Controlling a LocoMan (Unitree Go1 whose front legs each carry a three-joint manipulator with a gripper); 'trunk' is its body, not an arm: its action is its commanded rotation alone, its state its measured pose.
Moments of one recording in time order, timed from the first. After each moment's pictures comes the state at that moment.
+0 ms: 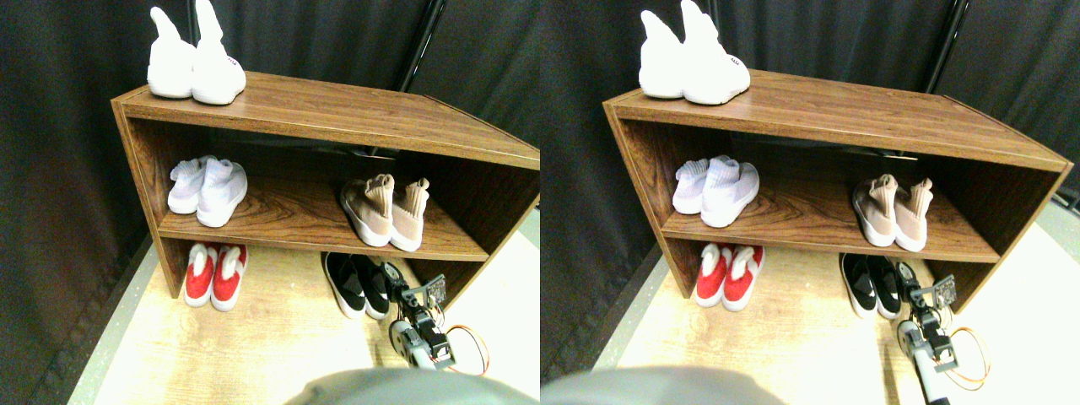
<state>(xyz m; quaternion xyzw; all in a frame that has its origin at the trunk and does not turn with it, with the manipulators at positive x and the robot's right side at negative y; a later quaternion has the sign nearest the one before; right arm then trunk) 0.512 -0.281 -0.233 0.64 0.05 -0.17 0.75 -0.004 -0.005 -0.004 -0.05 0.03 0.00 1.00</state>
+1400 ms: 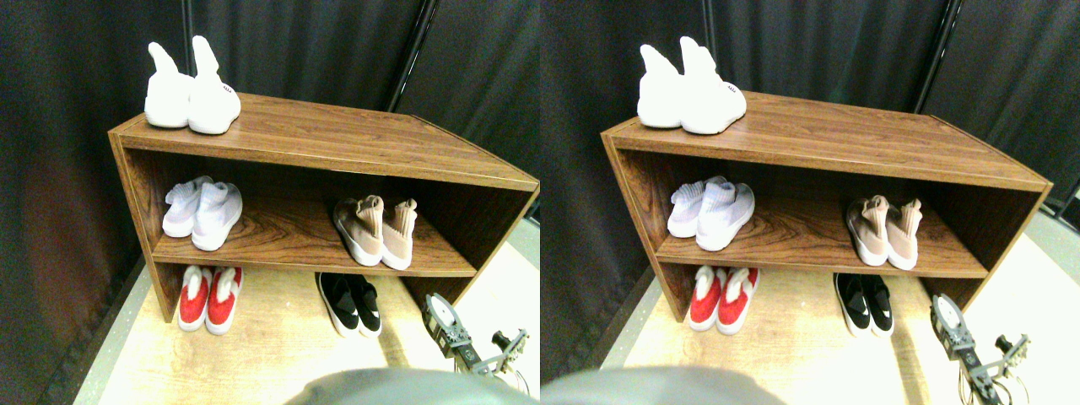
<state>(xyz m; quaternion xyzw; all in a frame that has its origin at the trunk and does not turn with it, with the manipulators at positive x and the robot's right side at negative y) 0.412 -0.288 -0.143 0.61 -0.01 -0.03 0.79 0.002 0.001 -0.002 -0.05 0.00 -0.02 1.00</state>
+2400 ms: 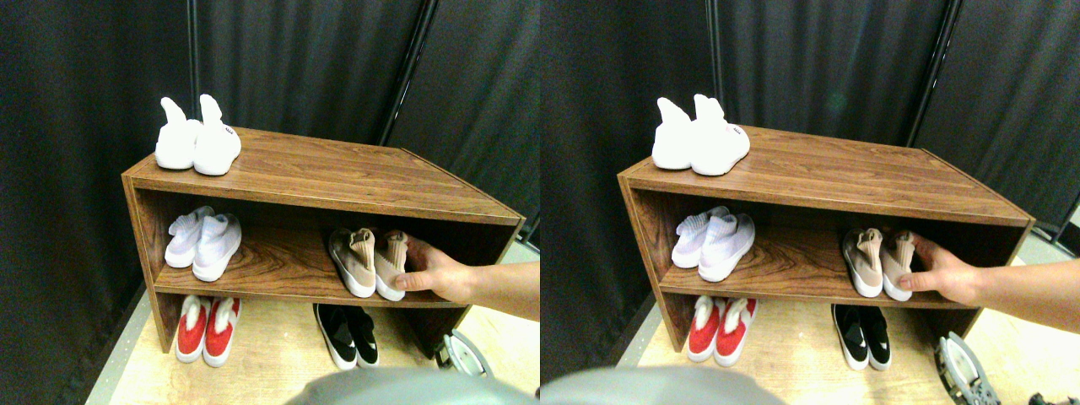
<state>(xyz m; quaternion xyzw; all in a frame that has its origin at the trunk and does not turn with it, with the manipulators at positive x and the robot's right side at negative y) 0.367 -0.234 -0.080 0.57 0.00 0.11 0.81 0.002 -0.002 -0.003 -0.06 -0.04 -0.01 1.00</state>
